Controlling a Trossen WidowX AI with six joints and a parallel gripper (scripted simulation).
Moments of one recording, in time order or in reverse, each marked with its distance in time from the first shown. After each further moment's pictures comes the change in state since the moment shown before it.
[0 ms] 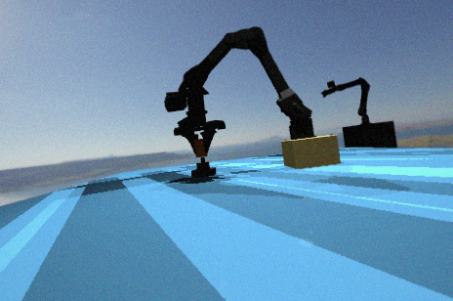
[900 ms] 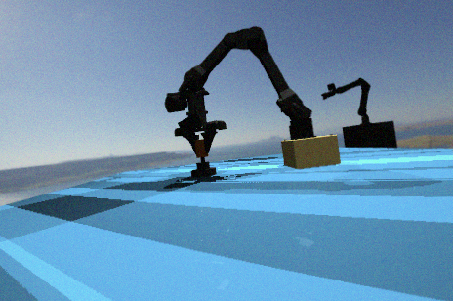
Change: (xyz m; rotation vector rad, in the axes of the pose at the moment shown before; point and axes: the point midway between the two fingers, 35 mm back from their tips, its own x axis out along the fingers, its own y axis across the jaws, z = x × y) arm 0.002 0.002 -0.001 -0.001 0.003 0.006
